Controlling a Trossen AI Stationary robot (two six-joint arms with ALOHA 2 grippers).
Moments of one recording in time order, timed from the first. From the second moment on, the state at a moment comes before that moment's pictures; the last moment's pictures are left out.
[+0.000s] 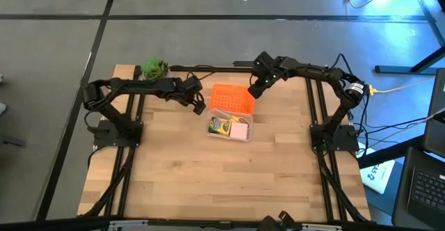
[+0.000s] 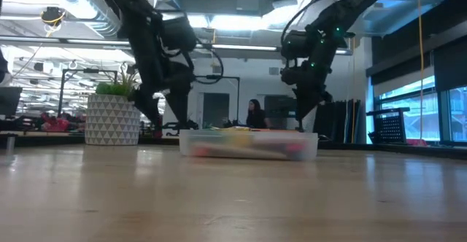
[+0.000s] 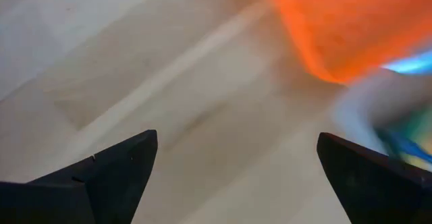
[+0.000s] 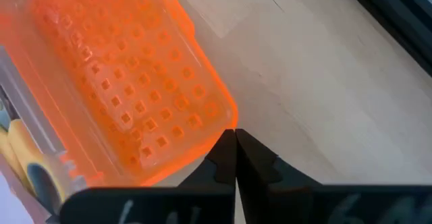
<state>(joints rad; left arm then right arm) 0.43 1.55 0.90 -0.50 -0.09 -0.50 -0.66 1.72 1.20 -0.67 -0.11 0.10</state>
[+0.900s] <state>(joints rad) 0.23 1.65 0.90 -0.38 -0.02 -0.54 -0.66 1.72 1.03 -0.48 -0.10 0.07</state>
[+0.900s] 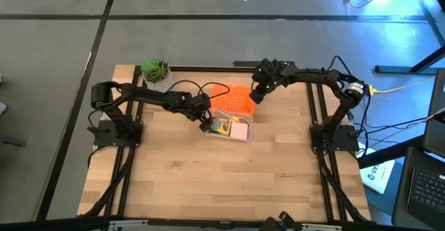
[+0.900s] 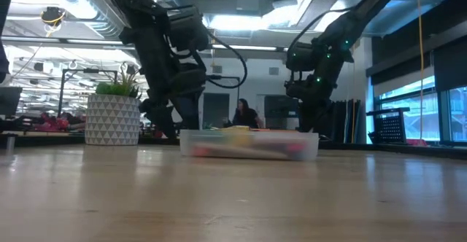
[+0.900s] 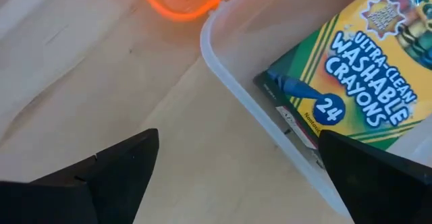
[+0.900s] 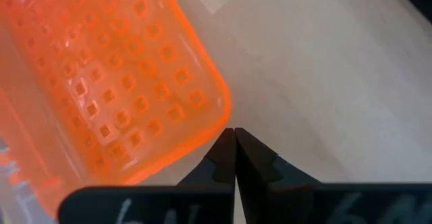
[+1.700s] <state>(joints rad) 0.23 1.65 0.90 -0.38 -0.05 -0.52 -0.66 1.81 0.99 -0.31 -0.24 0.00</state>
